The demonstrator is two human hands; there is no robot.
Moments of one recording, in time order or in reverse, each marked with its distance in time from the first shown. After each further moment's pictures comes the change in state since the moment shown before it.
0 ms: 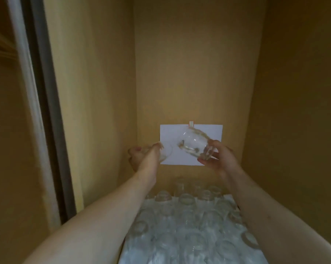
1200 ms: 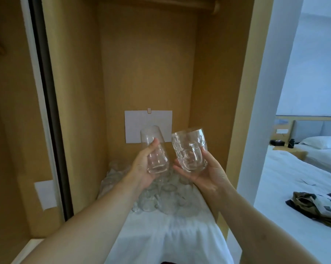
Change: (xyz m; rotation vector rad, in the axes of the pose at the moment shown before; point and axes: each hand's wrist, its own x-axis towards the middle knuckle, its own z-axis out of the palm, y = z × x) left_hand -0.267 0.002 -0.063 -0.338 -0.683 -0.381; right_hand -0.269 -0.031 -0.136 0.345 -0.348 0.107
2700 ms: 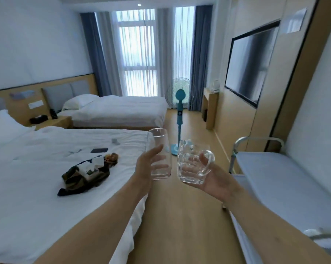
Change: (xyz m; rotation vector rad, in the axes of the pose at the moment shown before) left_hand -0.066 -0.569 0.653 0.432 -1.165 -0.665; right_hand -0.484 -0.428 -0.392 -0.230 0.989 -0.647
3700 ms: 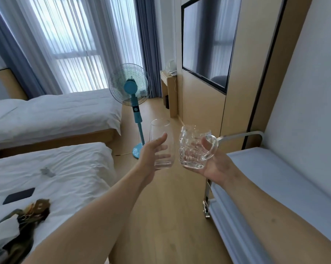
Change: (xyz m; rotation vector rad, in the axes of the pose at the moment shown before) left_hand 0.422 -0.013 0.218 0.162 -0.288 -0.132; right_hand 0.243 -0.187 -0.295 0.153 0.267 -0.225
